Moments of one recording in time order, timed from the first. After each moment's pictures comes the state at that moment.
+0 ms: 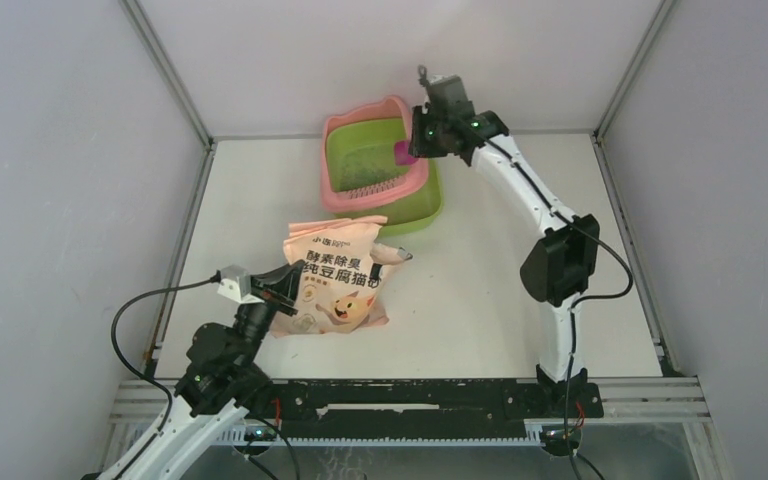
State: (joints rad) left arm -0.71 0.02 0.24 0.03 -0.29 -0.21; right arm 0.46 2.05 2.15 -0.79 -0.07 0.34
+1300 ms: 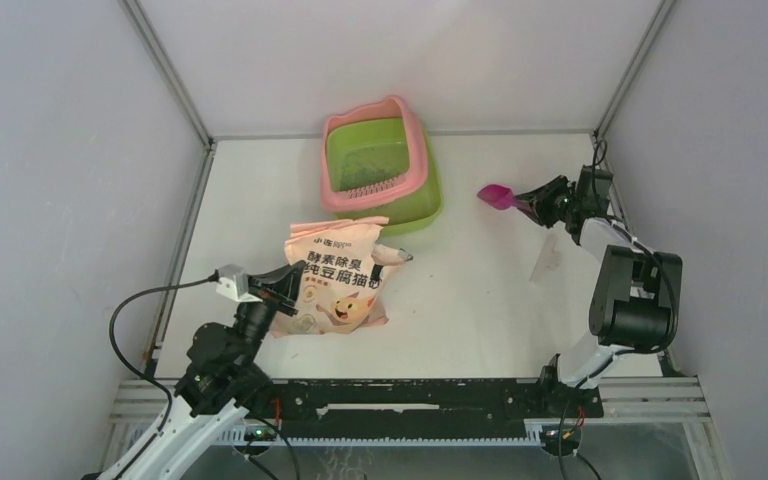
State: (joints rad) left arm -0.71 0.02 0.24 0.03 -0.29 -0.28; right arm -0.20 1.61 0.93 0.00 -0.51 0.86
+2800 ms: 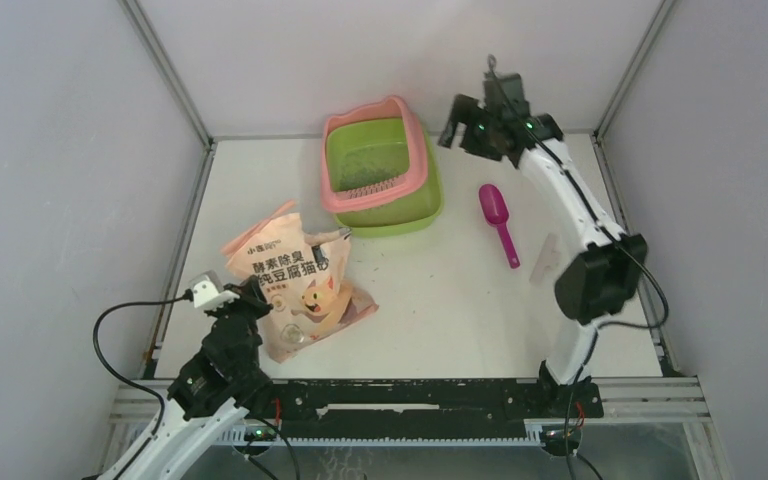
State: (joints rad) left arm -0.71 0.01 0.28 -0.43 -0.94 -0.57; right arm 0.26 1.72 1.73 -0.71 -0.08 0.49
